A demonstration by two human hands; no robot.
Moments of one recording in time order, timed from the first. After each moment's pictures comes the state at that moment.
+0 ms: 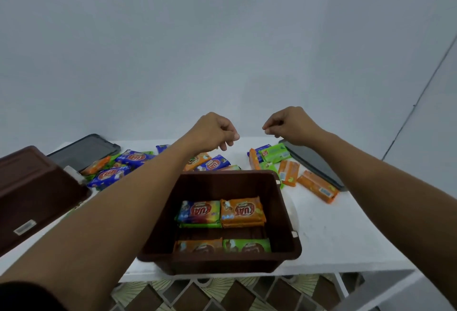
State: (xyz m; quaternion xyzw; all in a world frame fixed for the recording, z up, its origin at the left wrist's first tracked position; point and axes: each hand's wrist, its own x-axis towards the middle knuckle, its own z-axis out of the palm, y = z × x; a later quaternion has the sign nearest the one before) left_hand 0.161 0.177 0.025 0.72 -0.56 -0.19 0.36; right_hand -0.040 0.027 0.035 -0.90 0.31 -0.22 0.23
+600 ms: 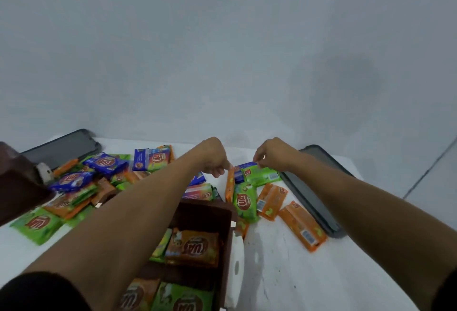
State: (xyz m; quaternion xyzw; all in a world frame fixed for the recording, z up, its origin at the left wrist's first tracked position) left_hand 0.131 0.030 -0.025 0.85 -0.37 -0.31 0.19; right_hand -0.016 -0.126 -0.045 -0.96 0.23 0.00 0.17
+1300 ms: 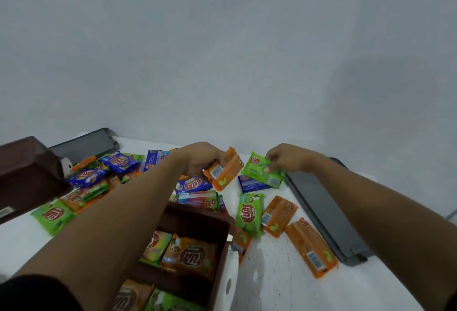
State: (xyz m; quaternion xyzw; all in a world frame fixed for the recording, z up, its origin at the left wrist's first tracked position) left_hand 0.162 0.045 -0.027 0.78 -0.26 -0.43 0.36; right_hand -0.003 -0.174 -0.048 -0.91 0.21 0.07 0.34
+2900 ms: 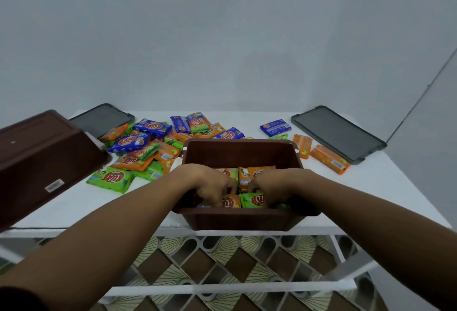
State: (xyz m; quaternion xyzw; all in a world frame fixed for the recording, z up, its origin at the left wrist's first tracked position) left_hand 0.144 0.283 -0.060 0.65 -0.66 -0.33 -0.18; right_hand -0.015 0.181 -0.061 -0.92 0.18 0.33 0.08
